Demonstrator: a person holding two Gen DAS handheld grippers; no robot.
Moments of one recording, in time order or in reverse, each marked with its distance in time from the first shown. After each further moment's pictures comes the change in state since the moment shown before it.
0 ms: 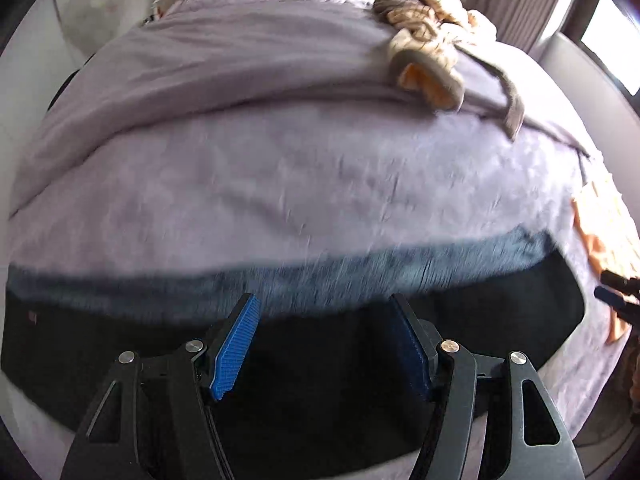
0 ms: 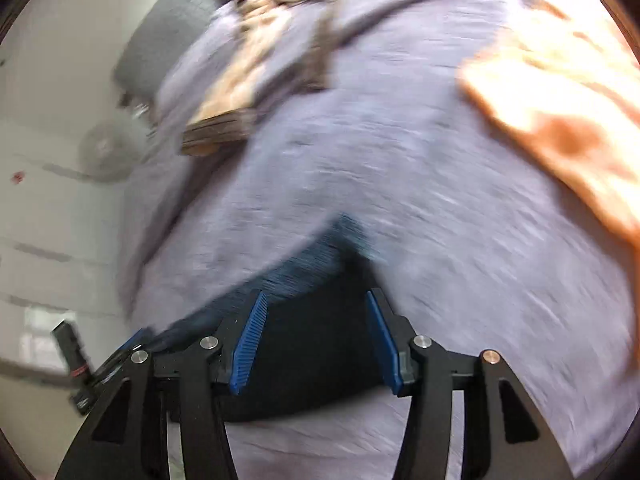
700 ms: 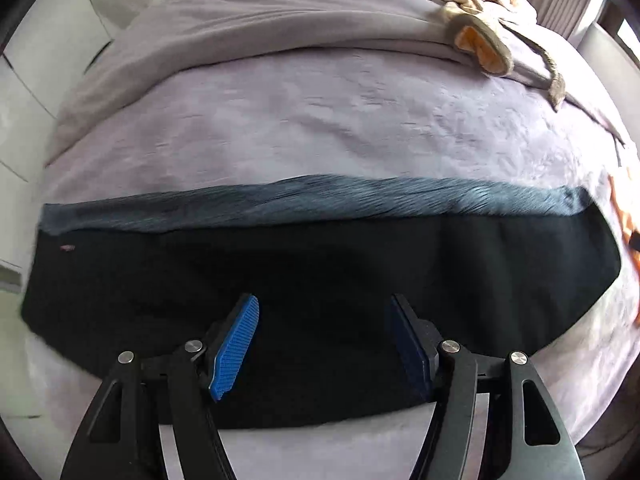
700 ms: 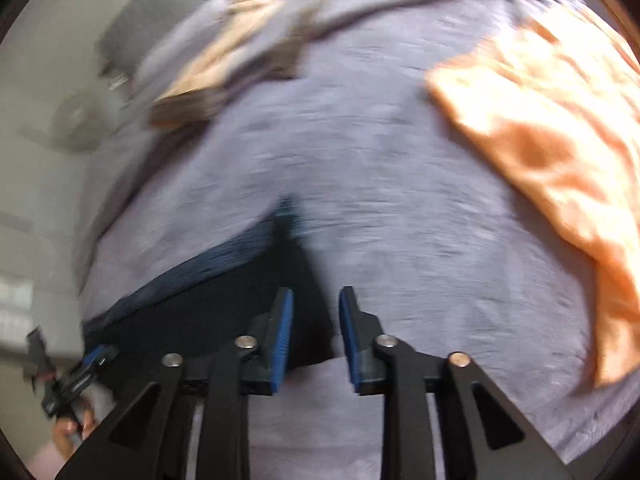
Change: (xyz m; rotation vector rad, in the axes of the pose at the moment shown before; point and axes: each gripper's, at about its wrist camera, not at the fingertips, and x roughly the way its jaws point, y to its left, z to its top) left arm -0.013 0.048 -0.047 -0.051 0.089 0.137; right arm 0.012 0.003 0.017 -0.191 0.048 -0.090
